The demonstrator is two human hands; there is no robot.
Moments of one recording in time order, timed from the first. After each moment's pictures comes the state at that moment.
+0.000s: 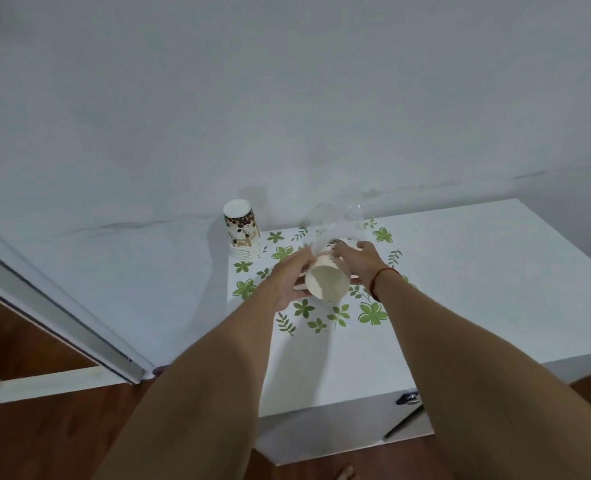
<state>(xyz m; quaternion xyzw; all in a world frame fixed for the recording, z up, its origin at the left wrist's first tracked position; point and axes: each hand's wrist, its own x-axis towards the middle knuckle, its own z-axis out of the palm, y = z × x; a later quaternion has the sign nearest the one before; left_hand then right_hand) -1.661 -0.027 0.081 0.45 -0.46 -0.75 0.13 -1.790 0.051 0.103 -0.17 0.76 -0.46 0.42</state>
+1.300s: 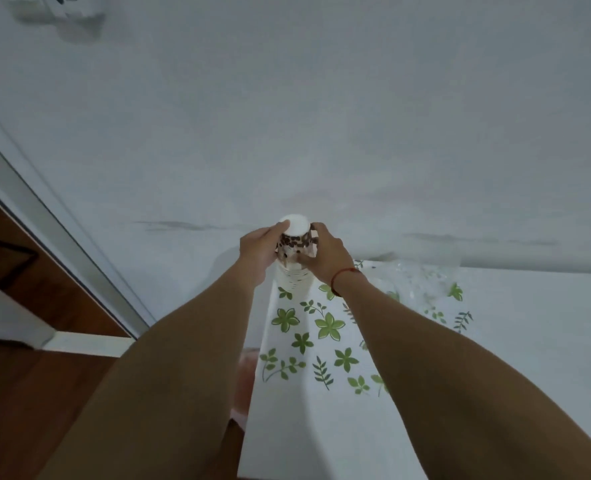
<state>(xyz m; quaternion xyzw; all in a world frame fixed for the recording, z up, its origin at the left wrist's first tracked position) -1.600 -0.157 0.124 0.55 -0.40 -0.62 0.39 -1.722 -0.093 0.121 -0.54 0.73 -0.32 0.26</state>
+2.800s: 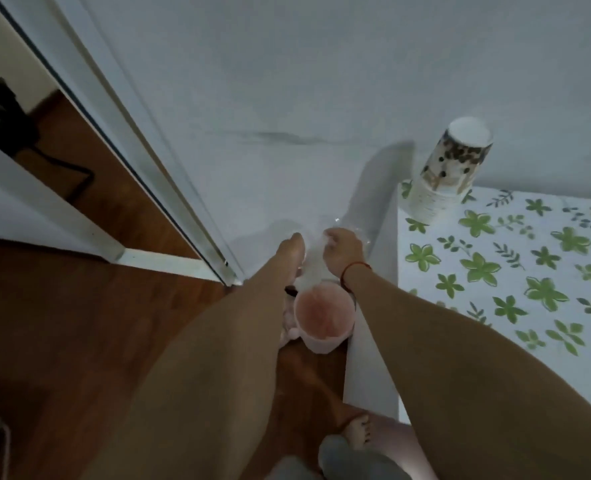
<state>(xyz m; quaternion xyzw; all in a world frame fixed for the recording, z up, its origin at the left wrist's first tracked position) -1.416 -0.178 -0.020 0.68 -0.32 -0.63 0.21 -1.518 -0.148 -0.032 -0.43 0.76 -0.33 0.35</state>
